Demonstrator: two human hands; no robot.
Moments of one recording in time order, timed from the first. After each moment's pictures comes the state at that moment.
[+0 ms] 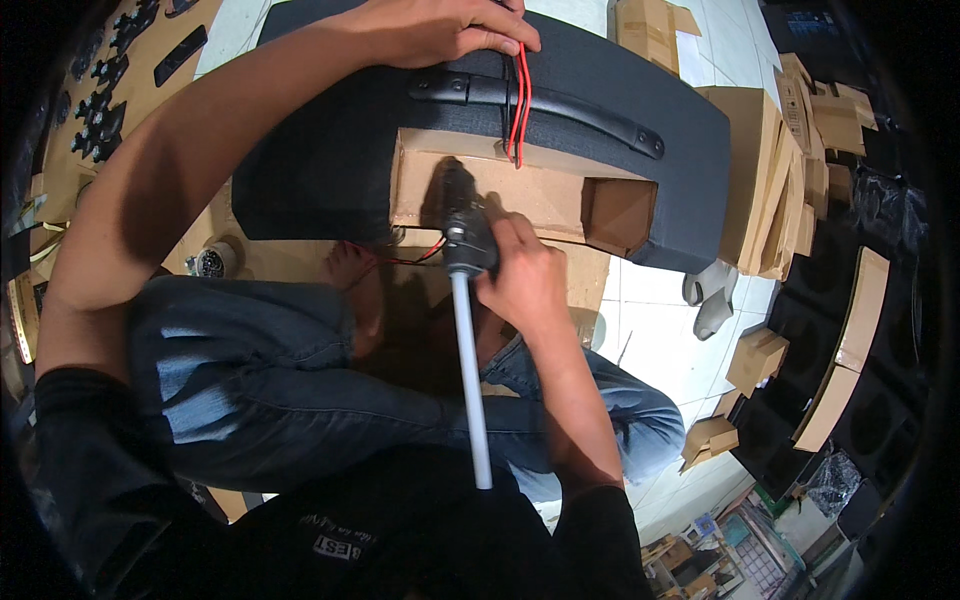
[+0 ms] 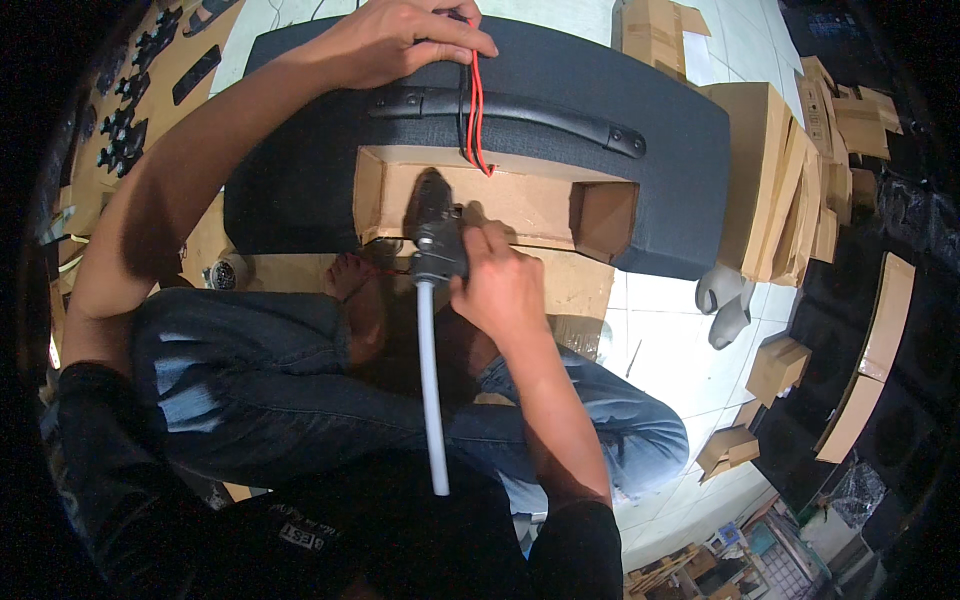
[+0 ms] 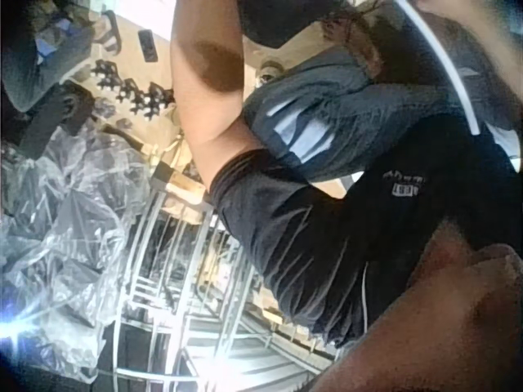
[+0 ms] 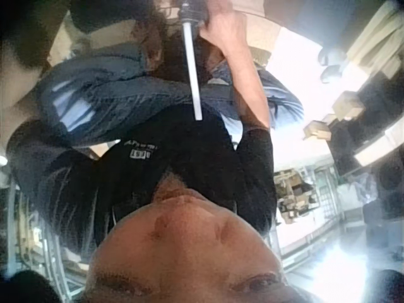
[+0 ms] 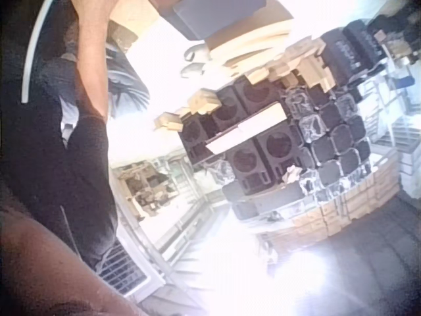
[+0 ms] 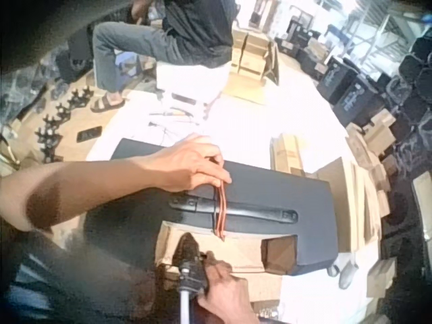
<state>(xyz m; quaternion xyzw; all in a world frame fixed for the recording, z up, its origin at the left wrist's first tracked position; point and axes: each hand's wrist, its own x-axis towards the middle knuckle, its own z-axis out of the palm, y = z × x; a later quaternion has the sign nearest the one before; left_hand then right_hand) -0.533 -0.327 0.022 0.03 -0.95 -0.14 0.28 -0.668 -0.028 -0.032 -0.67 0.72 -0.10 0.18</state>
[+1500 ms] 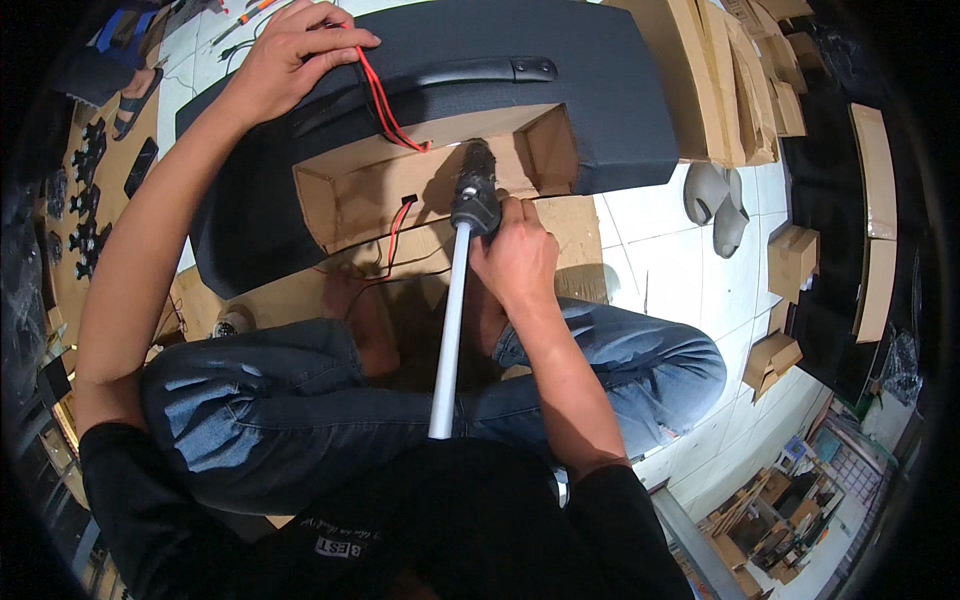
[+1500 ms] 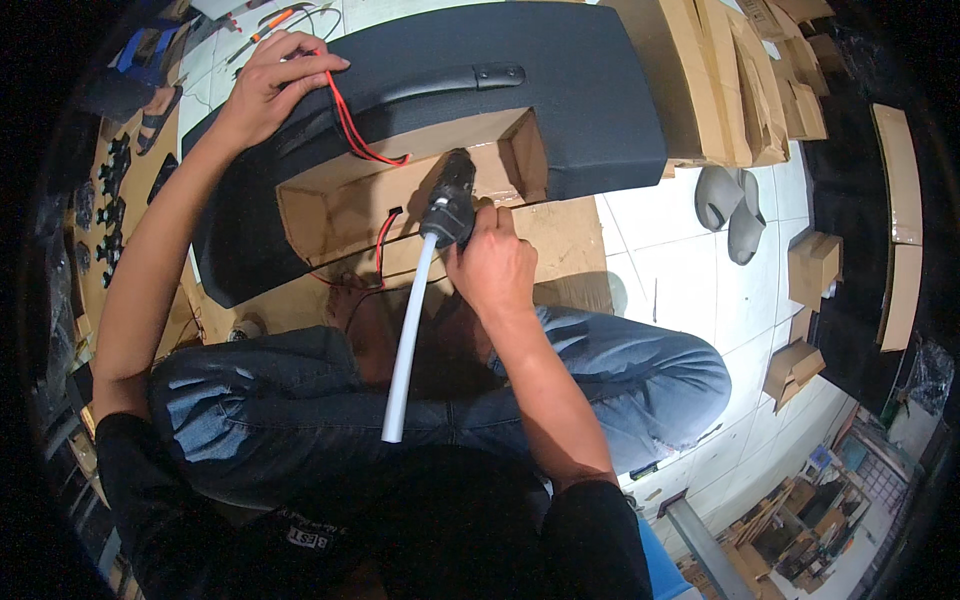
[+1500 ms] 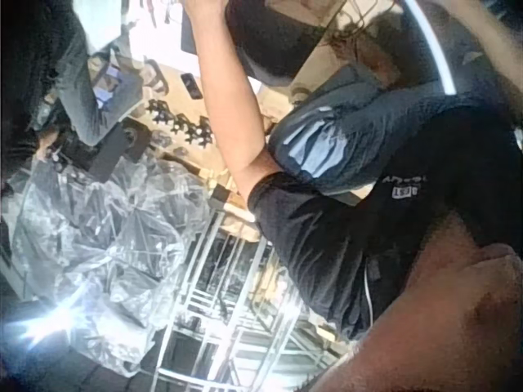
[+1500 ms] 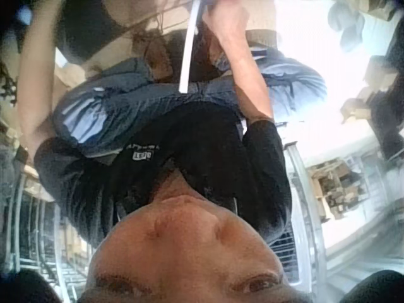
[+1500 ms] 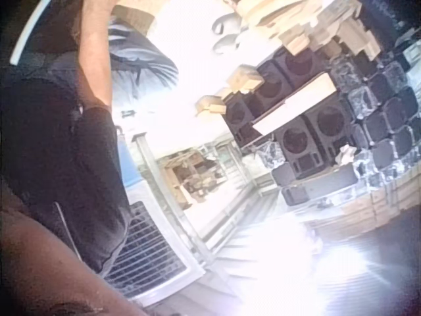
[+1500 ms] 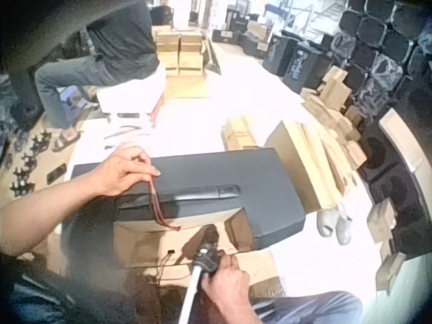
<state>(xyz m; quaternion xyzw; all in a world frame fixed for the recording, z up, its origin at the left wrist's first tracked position) -0.534 -0.328 0.018 0.07 -0.97 -0.10 0.21 -0.689 0.003 -0.044 -0.46 0.86 -0.16 0.13</state>
